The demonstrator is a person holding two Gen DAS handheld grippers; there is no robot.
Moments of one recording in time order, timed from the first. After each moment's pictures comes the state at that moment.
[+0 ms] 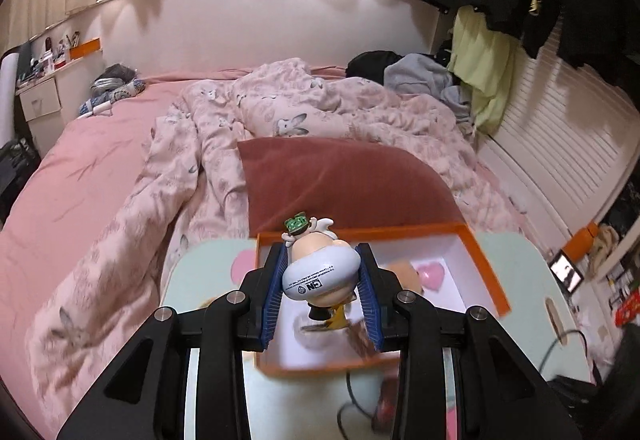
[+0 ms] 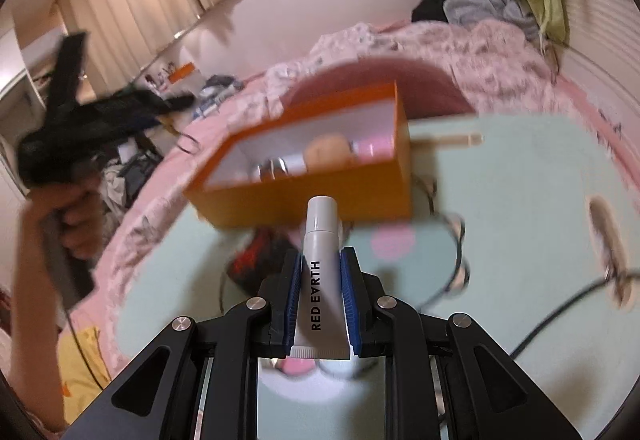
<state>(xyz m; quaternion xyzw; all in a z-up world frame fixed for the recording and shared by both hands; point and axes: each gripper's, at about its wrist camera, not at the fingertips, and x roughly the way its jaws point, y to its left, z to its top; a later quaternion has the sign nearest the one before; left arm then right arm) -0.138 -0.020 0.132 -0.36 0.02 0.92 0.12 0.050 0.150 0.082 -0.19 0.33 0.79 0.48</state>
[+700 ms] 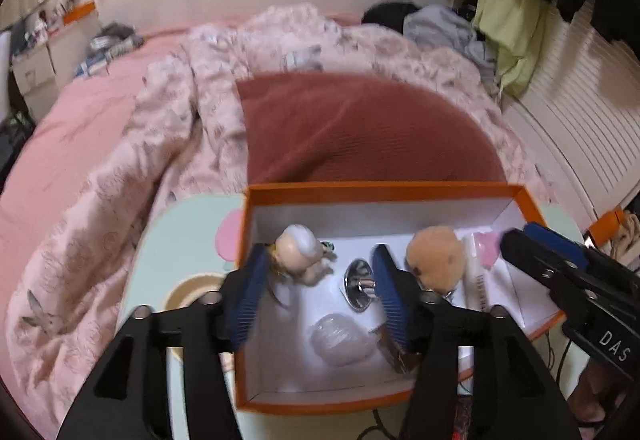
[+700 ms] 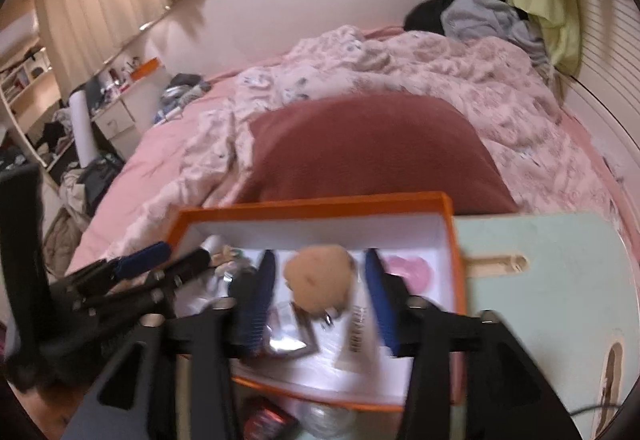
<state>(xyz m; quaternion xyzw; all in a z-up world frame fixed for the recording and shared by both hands) -0.161 -0.018 0.073 -0.41 0.02 0.91 0.10 -0.025 0.280 0.096 -0.24 0.32 0.76 0.51</state>
